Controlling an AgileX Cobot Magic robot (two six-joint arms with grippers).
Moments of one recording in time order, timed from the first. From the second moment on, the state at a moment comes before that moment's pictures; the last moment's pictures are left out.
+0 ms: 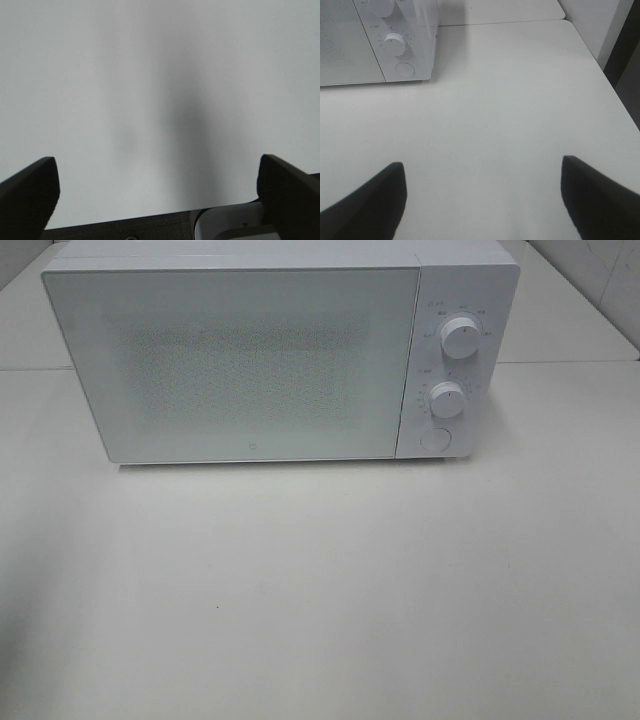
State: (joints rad) left arm 0.07 0.91 -0.71 -0.07 1.01 0.27; right arm 0.04 0.00 -0.50 -0.07 1.00 0.02
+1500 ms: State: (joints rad) left arm 0.07 0.00 -0.51 -0.06 1.06 0.17; right arm 0.04 0.00 -0.50 -0.07 1.00 0.02
